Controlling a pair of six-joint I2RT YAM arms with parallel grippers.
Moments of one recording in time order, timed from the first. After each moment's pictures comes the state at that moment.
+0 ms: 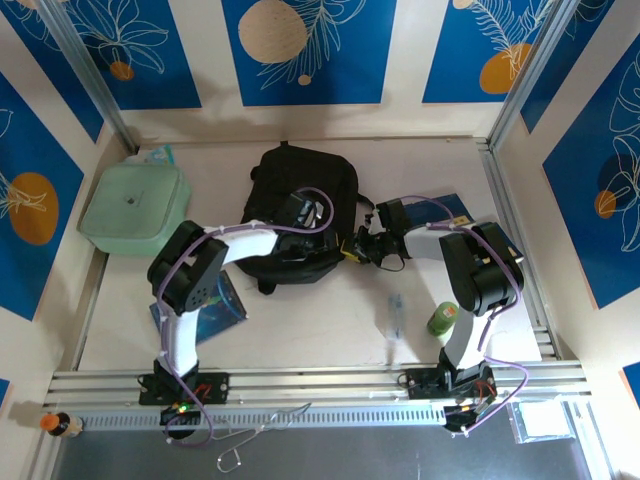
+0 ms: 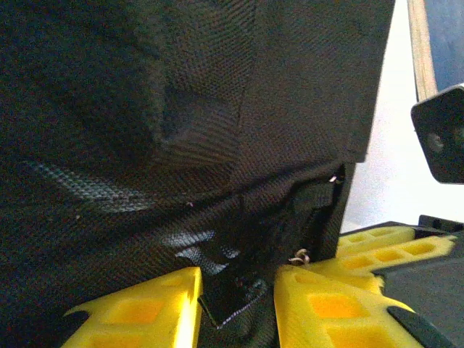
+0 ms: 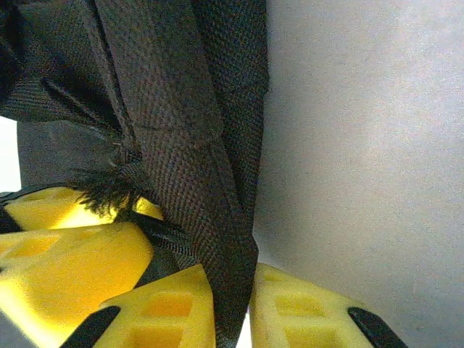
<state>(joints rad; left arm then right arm) -0.65 1.99 1.23 -0.10 0.34 -0.77 0.34 1.82 0.88 -0.03 -0.62 0.84</state>
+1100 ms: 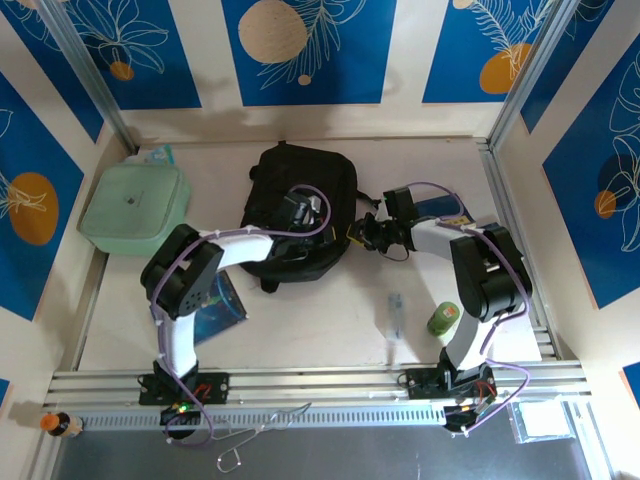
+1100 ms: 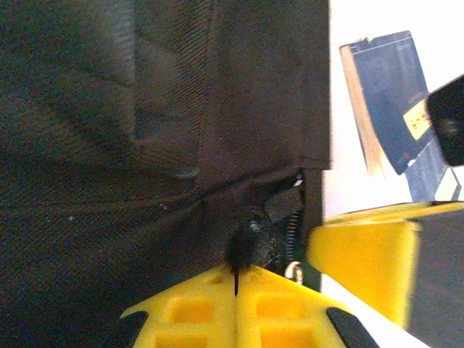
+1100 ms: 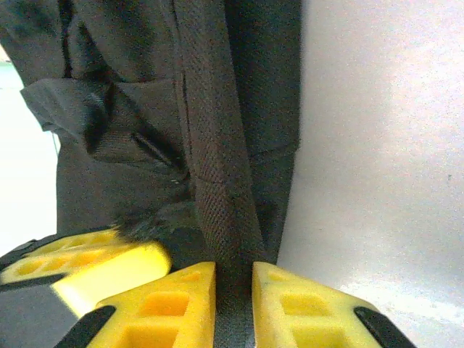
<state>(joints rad) -0.65 1.94 1.14 0.11 0.32 -0.81 0.31 1.76 0.94 -0.08 -0.55 0.81</state>
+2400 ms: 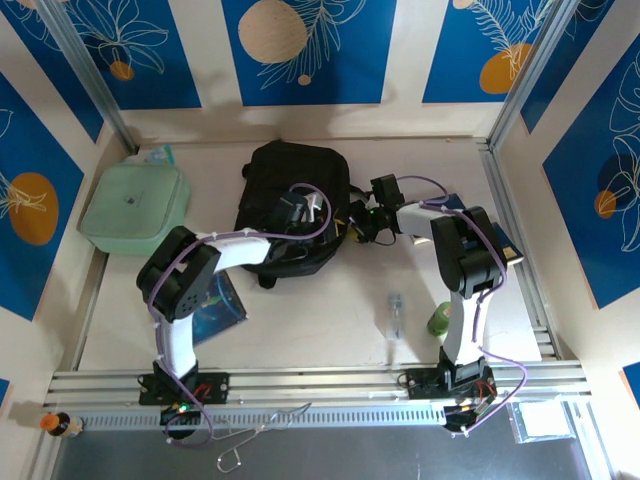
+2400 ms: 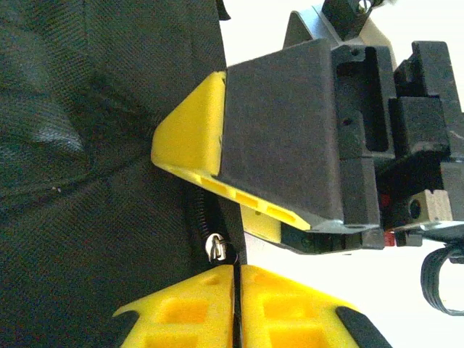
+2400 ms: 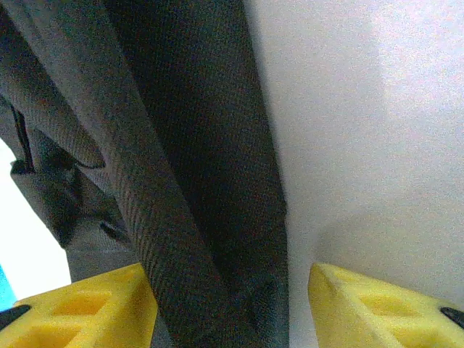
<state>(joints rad) -0.65 1.91 1.10 0.22 0.35 -0.75 0.32 1.98 1.18 -0.13 -0.55 0.97</state>
